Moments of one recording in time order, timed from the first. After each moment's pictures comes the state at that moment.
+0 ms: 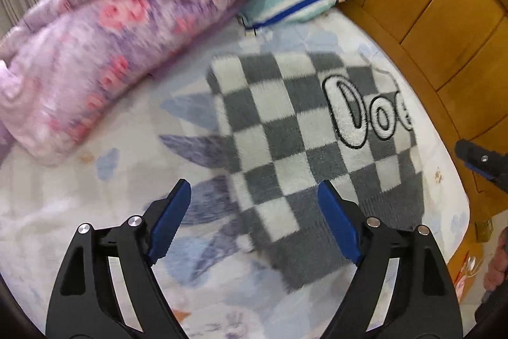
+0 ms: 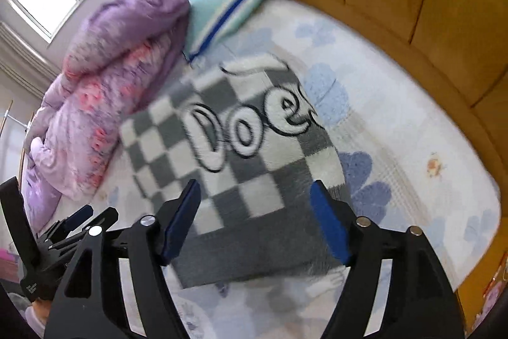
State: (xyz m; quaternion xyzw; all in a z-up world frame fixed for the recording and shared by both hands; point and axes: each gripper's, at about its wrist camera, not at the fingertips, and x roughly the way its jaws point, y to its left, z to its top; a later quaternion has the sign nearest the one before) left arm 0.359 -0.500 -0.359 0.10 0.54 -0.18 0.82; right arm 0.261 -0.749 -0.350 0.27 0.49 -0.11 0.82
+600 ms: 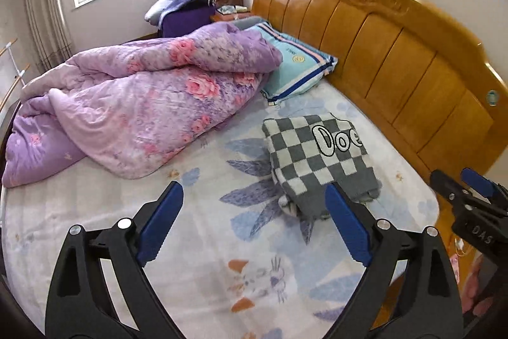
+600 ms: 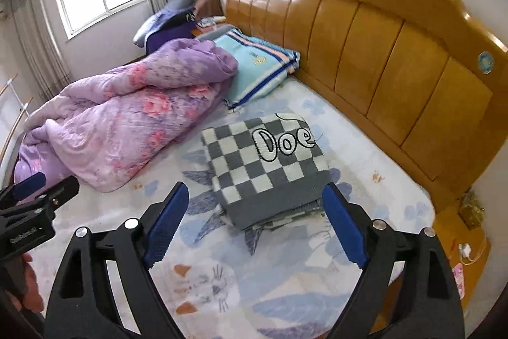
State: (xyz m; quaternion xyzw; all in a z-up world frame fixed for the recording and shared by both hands) left arm 0.188 -0.328 -0.116 0.08 0.41 -0.20 0.89; right arm 0.107 -0.540 -0.145 0.14 0.39 -0.17 0.90
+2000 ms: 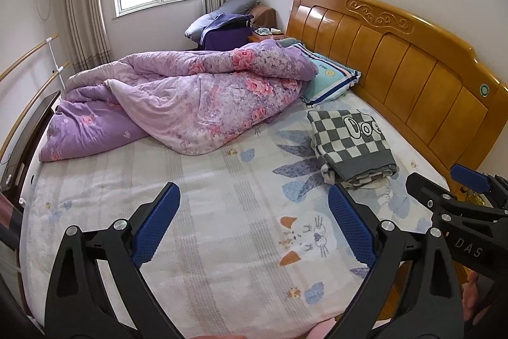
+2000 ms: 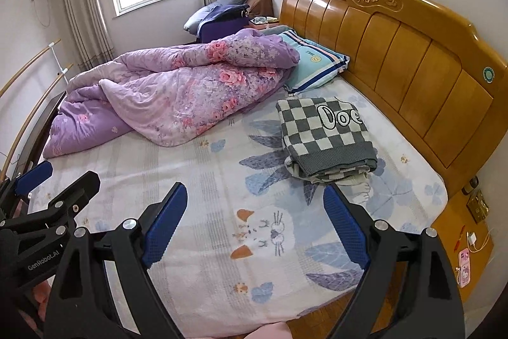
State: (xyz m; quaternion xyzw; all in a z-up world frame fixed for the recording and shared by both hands) left arm 0.033 -0.167 -0.083 0.08 0.36 -0.14 0.92; right arm -0.001 -0.348 -0.117 0.11 0.38 -0.09 0.91
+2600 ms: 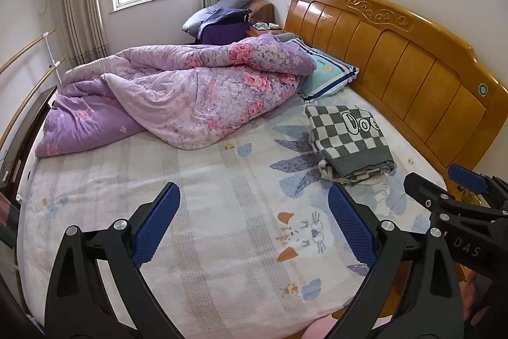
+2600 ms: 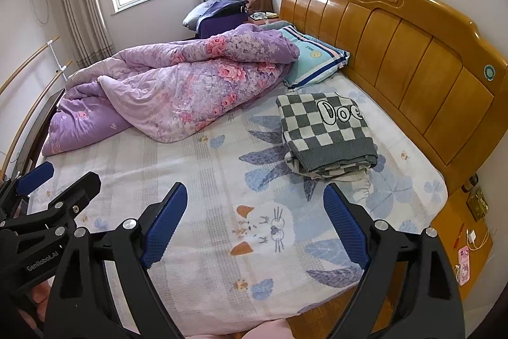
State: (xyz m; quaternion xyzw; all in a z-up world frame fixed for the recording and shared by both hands) left arm 0.034 -0.166 -0.091 0.07 0.38 -0.15 0.91; right arm -0.001 -0.352 -0.123 0.11 0.39 -0.09 0.91
